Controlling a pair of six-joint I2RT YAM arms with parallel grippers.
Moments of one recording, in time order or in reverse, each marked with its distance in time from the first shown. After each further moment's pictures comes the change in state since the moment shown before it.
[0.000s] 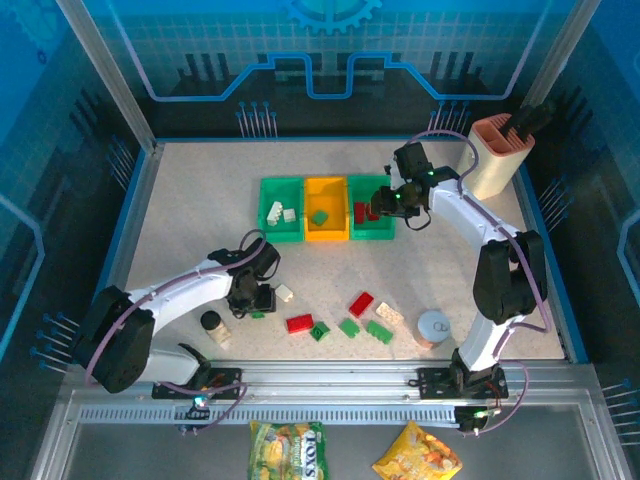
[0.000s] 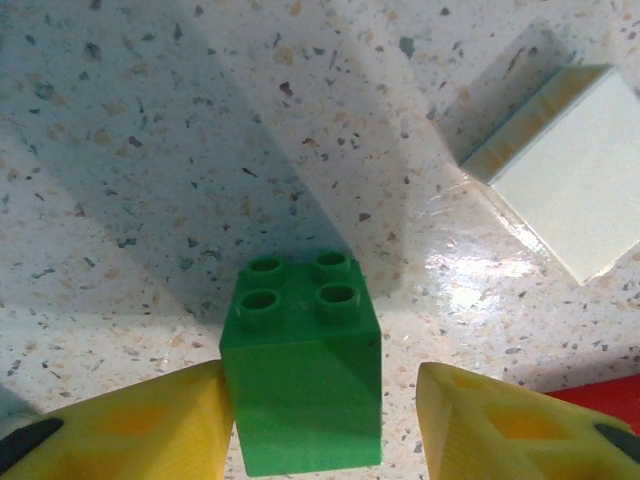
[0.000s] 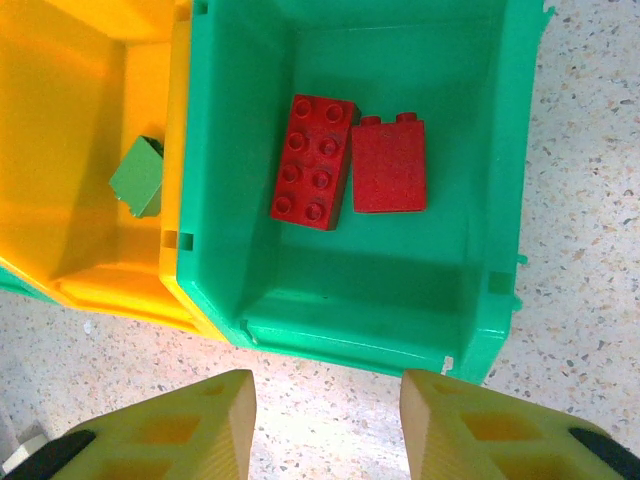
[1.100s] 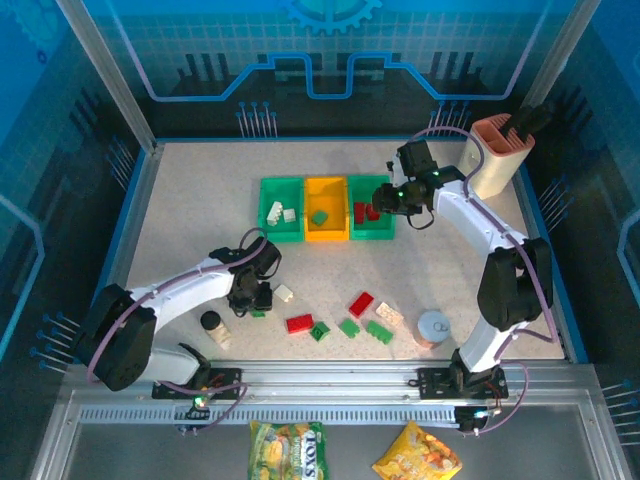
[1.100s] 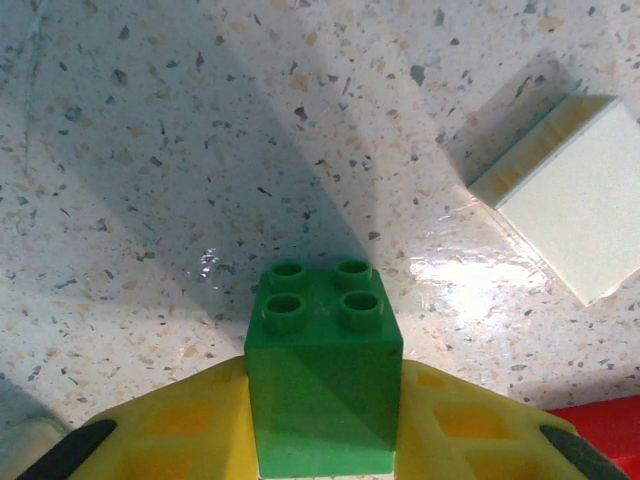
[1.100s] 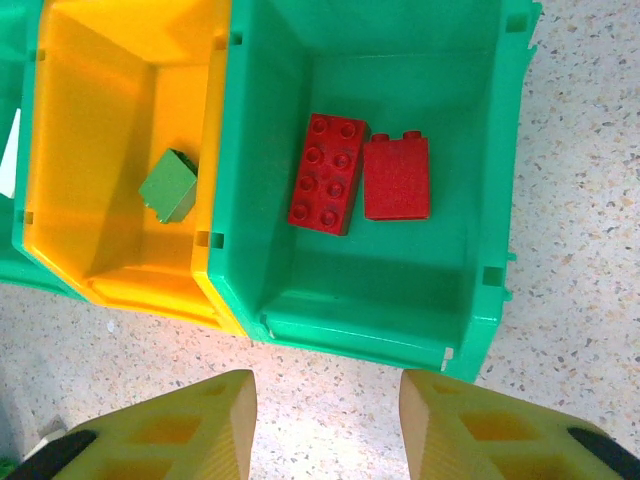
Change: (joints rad) left arm -0.001 0.014 0.023 -0.007 -0.028 0.001; right arm 0.000 -0.051 -0.002 -0.006 0.002 -0.004
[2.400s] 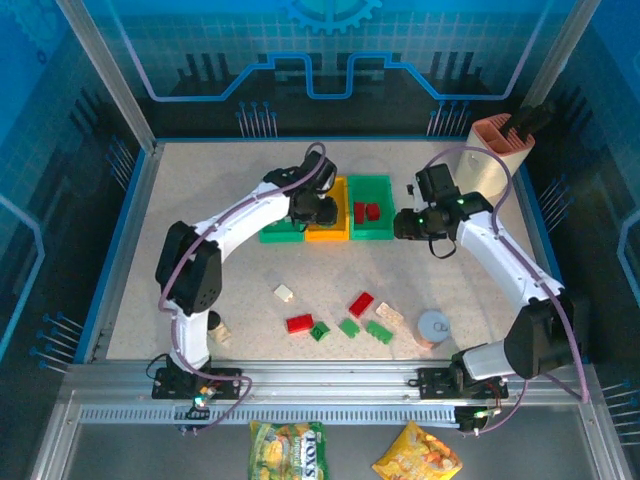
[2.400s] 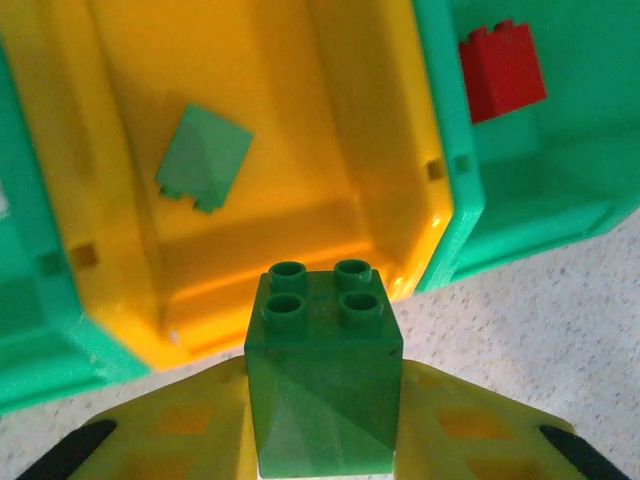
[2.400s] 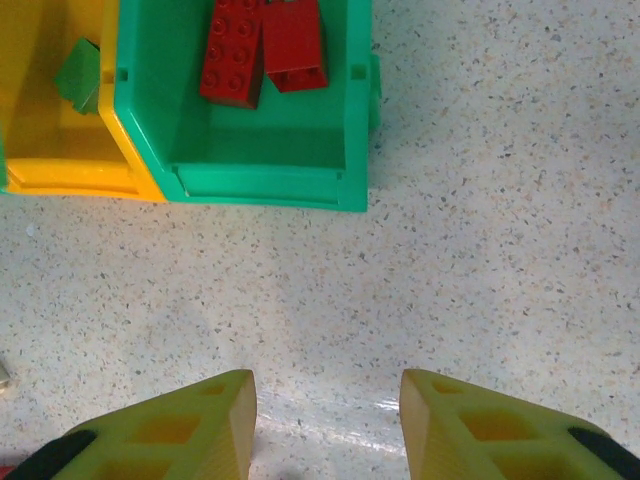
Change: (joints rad) left arm -0.015 0.601 0.949 0.029 0.059 0.183; right arm -0.005 -0.308 -0.237 -0.116 0.119 -0.019
